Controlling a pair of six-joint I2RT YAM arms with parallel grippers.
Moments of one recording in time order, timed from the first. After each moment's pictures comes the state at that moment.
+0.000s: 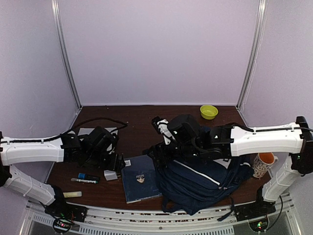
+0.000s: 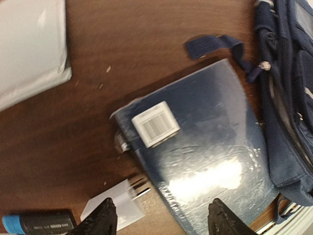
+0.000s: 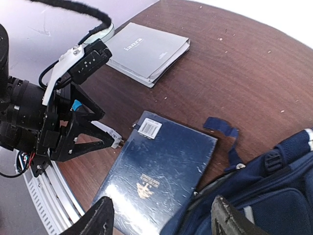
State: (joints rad) left arm -0.93 1.25 0.78 -0.53 -0.16 -0.64; right arm 1.17 1.55 1.20 -0.27 0.20 0.43
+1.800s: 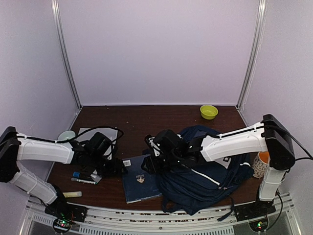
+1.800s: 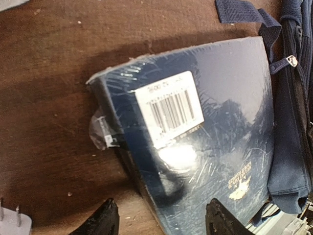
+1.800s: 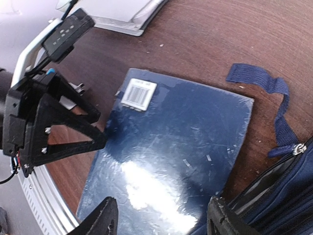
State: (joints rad) left arm -0.75 1.37 0.61 -0.27 0.20 -0.77; right arm 1.11 1.84 1.21 -0.14 0.00 0.58
